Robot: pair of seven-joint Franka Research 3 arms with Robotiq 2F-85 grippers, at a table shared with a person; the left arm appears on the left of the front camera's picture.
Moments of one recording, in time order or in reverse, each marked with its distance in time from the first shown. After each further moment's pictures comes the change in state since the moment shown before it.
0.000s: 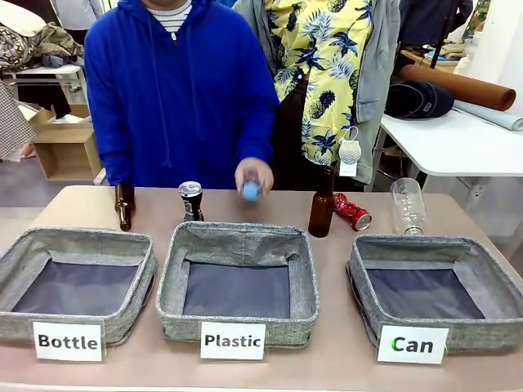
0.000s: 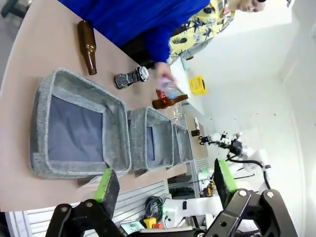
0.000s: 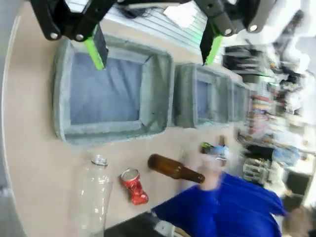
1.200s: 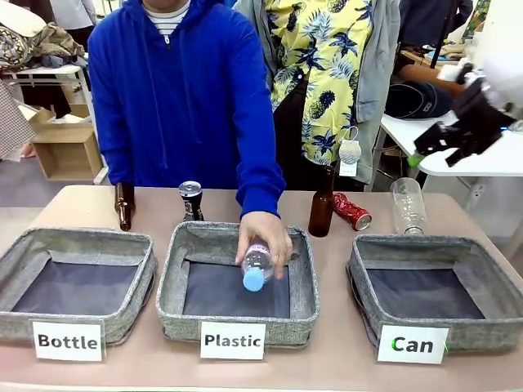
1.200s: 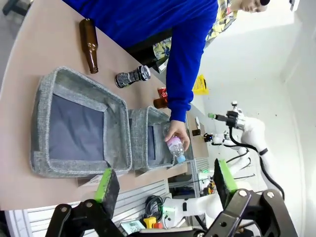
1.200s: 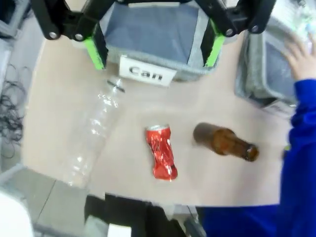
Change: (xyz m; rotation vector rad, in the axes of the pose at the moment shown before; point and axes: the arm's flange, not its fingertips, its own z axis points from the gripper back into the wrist) left arm 0.000 -0.001 0.000 0.009 0.006 0.006; right arm 0.112 0.106 -0.182 -0.438 0.130 0.350
